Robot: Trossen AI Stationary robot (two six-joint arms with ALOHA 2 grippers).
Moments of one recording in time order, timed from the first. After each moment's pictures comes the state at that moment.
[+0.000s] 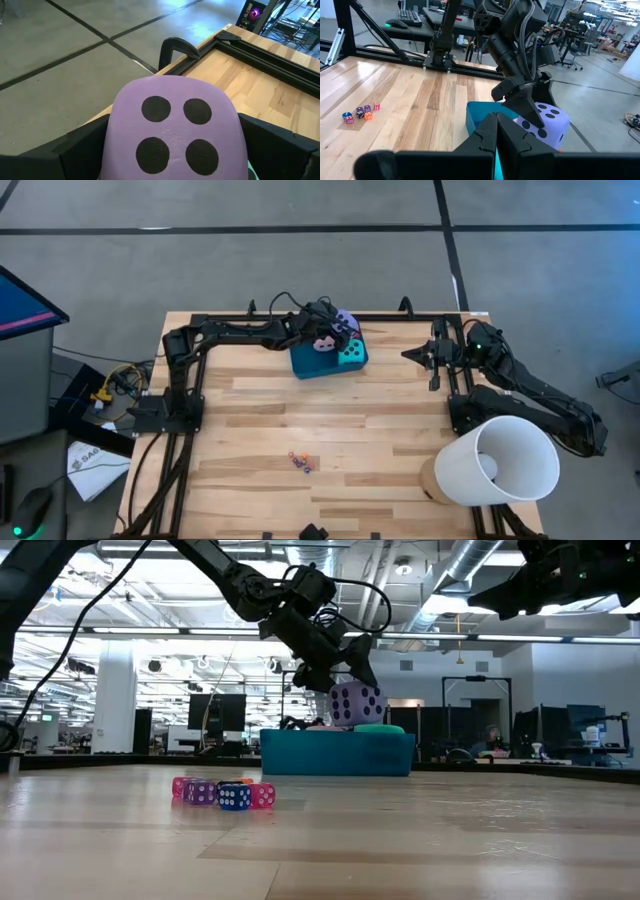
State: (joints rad) left arm 0.38 1.95 1.36 0.14 -0.27 -0.22; right arm -0.66 0.50 0.45 -0.11 -0.51 -0.32
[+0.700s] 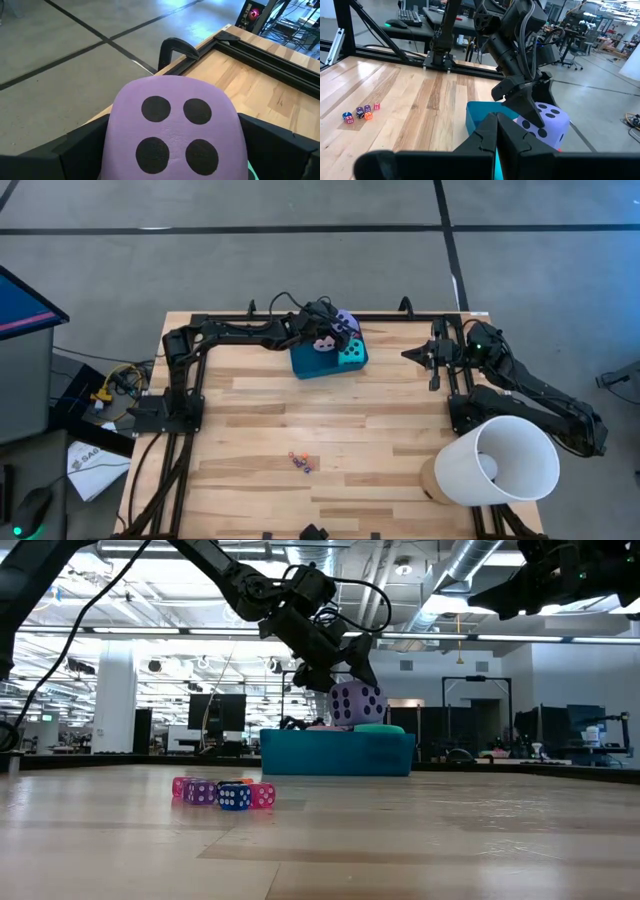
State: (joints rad) left arm 0.38 1.95 1.36 0.14 -0.27 -0.22; right arm -0.66 0.50 0.45 -0.11 -0.51 -0.32
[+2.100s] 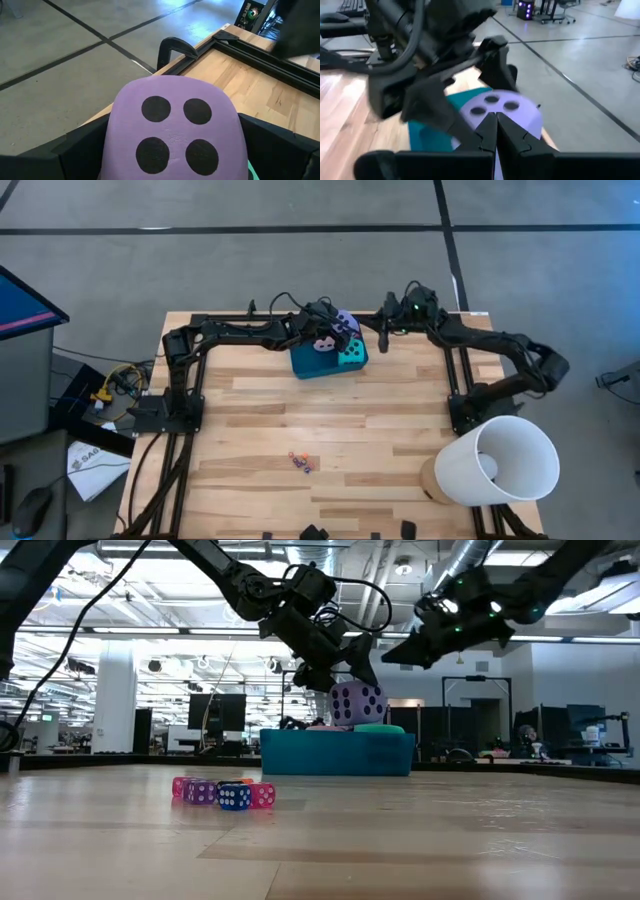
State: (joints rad) left arm 0.38 1.95 1.36 0.14 -0.27 -0.21; right arm -0.75 1.38 0.73 0.35 -0.50 -0.18
